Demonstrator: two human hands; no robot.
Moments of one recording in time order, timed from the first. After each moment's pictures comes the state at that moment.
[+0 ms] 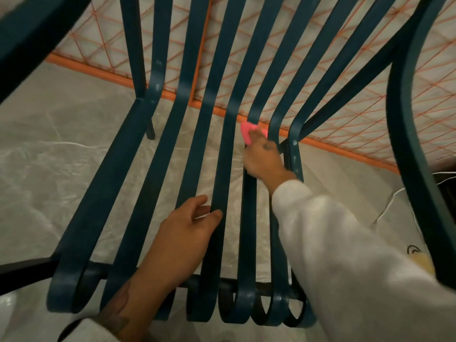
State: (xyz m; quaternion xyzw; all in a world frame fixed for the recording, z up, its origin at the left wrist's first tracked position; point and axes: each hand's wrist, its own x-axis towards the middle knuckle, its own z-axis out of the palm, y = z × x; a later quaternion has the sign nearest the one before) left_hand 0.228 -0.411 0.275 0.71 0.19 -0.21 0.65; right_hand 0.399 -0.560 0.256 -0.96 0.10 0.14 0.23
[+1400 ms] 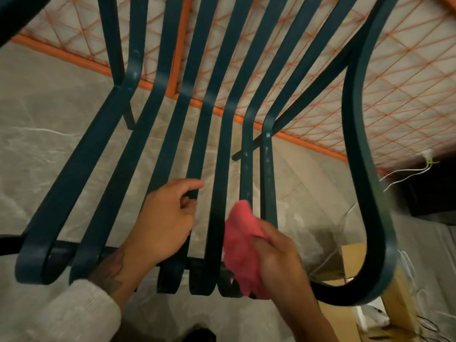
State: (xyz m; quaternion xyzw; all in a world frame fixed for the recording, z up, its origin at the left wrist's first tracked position) left_hand 0.219 -0.434 0.281 0.83 0.07 -0.10 0.55; right_hand 0.171 -0.633 0.298 -0.97 -0.03 0.12 0.21
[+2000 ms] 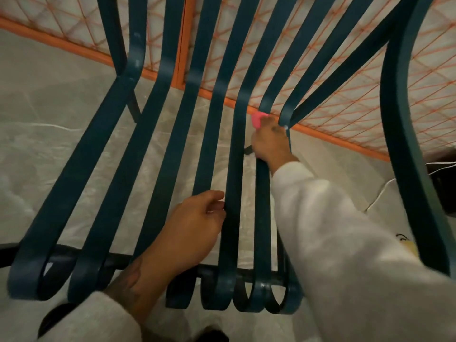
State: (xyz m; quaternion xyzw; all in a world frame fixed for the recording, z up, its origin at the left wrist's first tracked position) left_hand 0.235 -0.451 0.257 0.71 0.13 -0.25 0.65; right_hand 0.413 -0.602 0.246 -0.97 0.11 0.09 0.19
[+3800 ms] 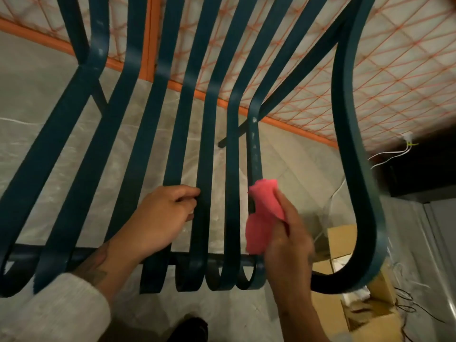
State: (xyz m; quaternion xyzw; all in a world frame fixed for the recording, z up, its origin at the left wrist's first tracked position) left_hand 0.234 -0.450 0.264 0.71 0.10 -0.27 0.65; right_hand 0.182 -0.646 0.293 -0.99 0.09 -0.07 0.13
